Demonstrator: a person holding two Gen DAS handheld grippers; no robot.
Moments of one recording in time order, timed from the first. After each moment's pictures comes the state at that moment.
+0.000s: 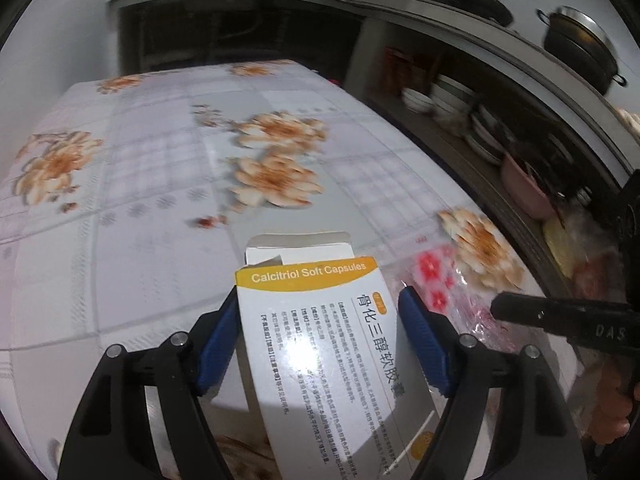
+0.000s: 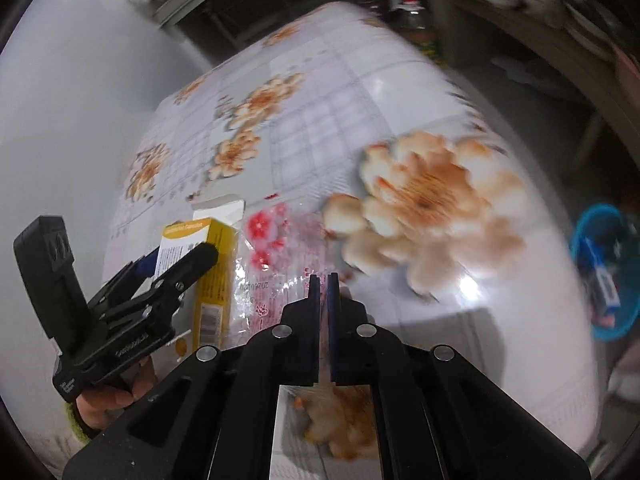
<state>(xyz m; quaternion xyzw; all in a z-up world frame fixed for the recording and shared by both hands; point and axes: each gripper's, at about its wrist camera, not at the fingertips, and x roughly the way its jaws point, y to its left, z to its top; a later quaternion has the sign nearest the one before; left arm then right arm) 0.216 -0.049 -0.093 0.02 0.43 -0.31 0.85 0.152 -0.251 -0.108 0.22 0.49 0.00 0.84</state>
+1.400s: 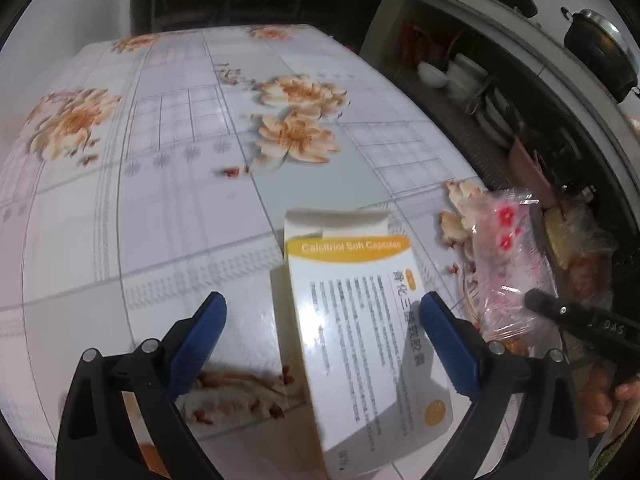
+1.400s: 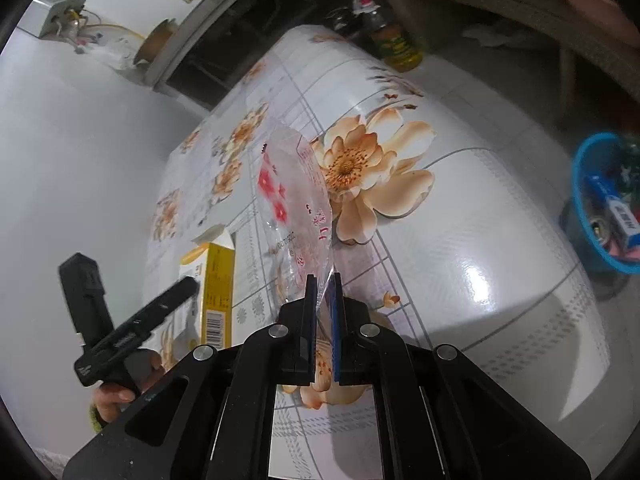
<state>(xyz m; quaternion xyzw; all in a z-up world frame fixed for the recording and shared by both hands) 0.215 -0.029 -0.091 0.01 0.50 -0.28 0.82 0.079 -0.311 -0.118 0.35 0.44 0.02 0.83</state>
